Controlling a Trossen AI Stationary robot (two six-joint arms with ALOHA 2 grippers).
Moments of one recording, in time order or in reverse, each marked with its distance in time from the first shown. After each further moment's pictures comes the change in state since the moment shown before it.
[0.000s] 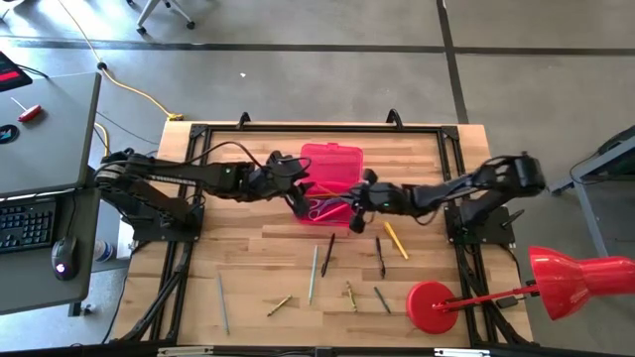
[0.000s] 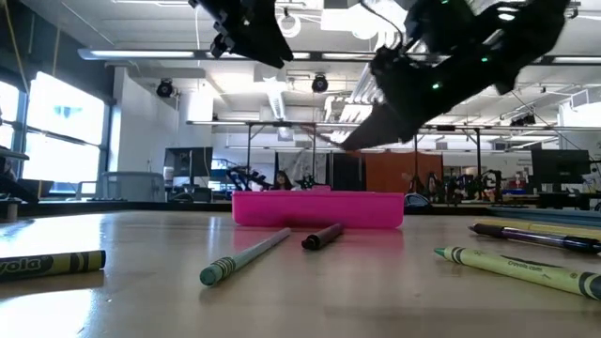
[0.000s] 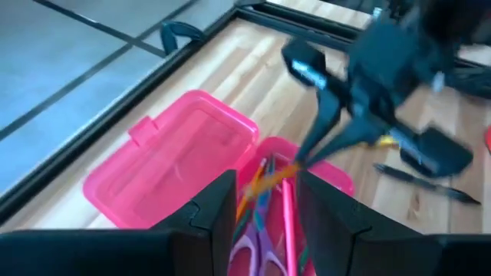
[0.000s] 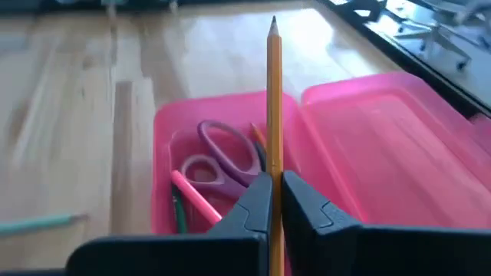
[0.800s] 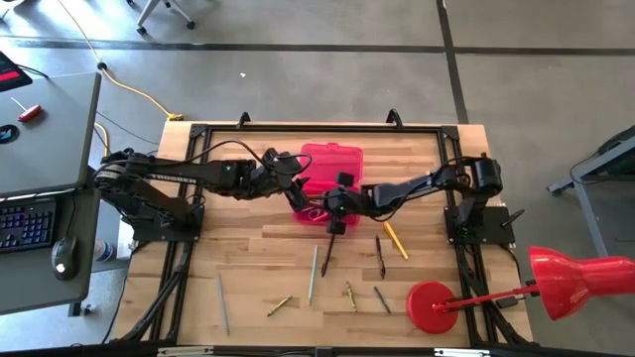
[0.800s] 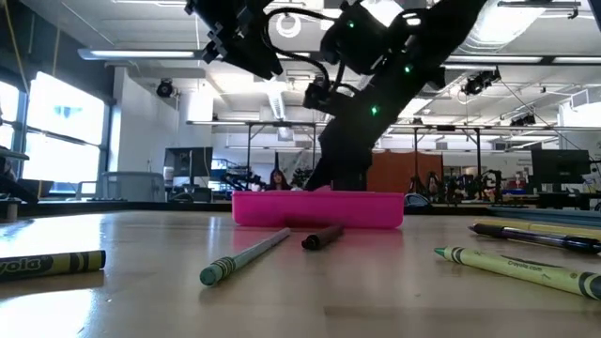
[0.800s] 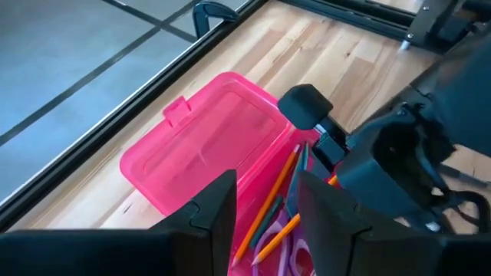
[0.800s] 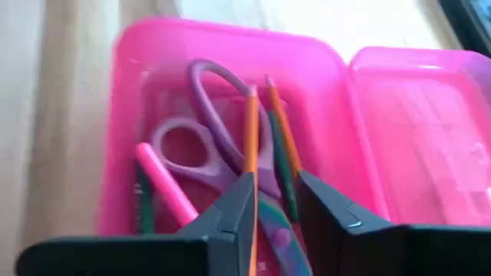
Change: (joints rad) left arm 0.027 0.000 0.000 -0.080 -0.045 -0.034; right arm -0.003 0.334 0.428 -0.437 0.051 -0.154
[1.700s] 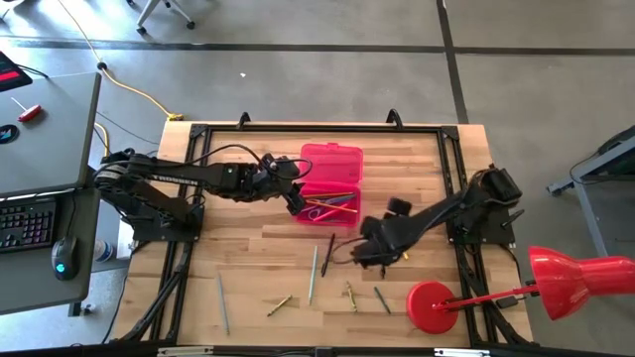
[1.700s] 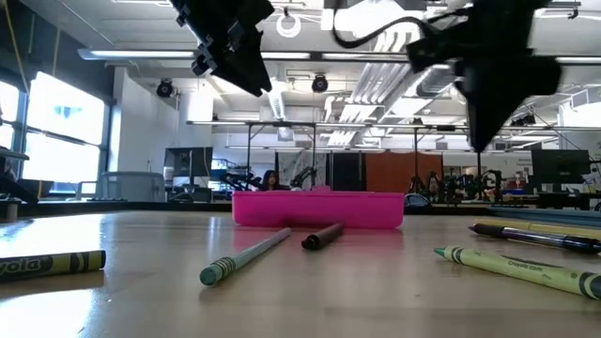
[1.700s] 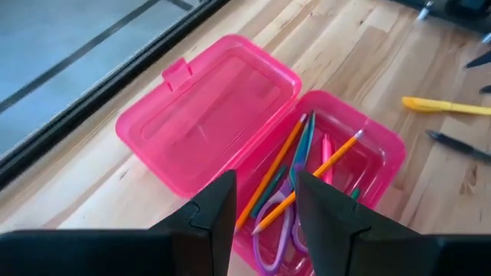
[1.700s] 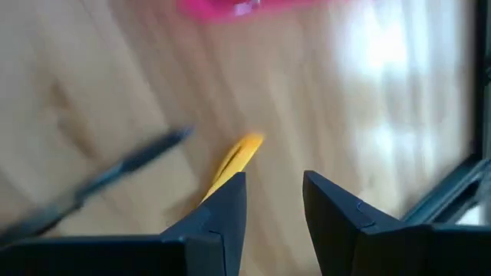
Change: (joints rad) left arm 0.000 0.001 -0.048 -0.041 0.022 -0.078; right arm 0.378 -0.073 0.276 -1.346 0.115 0.839
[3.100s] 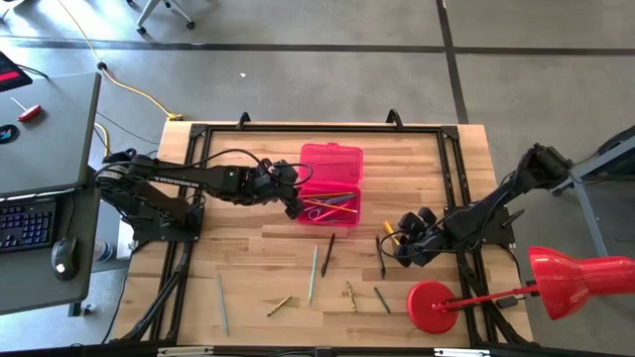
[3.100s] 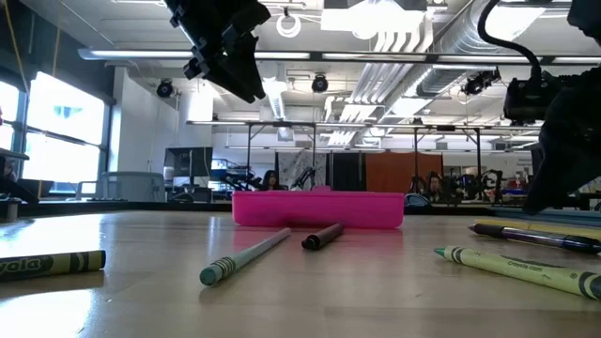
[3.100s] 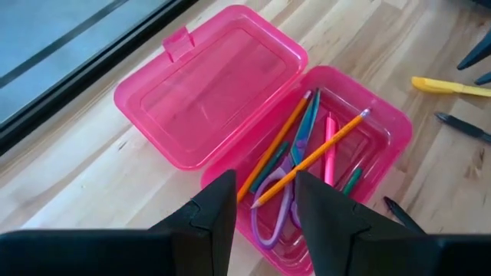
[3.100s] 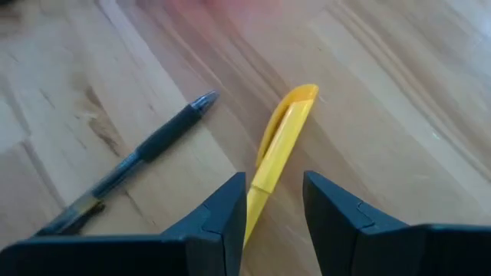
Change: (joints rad) left arm -0.026 0.011 -0.001 -0.064 -0.006 -0.079; right arm 0.183 -0.566 -0.867 0.883 0.065 0.350
